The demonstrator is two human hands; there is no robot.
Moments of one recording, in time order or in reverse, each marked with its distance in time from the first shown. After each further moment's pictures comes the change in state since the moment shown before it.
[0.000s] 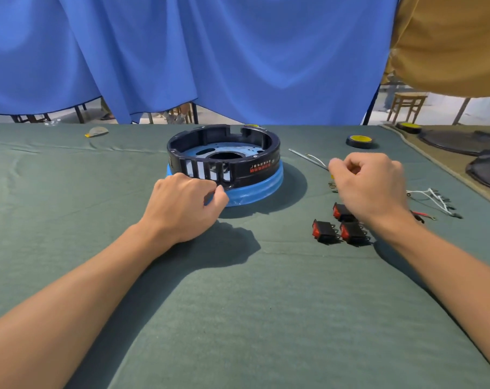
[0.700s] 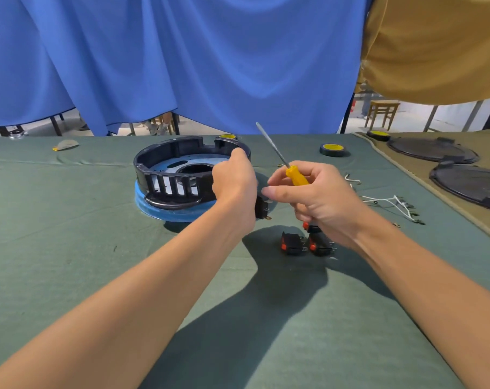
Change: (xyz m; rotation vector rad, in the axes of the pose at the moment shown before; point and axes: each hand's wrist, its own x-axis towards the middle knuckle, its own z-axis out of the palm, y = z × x) left_hand 0.088 0.119 0.027 -1.245 0.031 -1.219; right_hand -0.001 -0.021 -0.018 0.855 -0.611 0.223
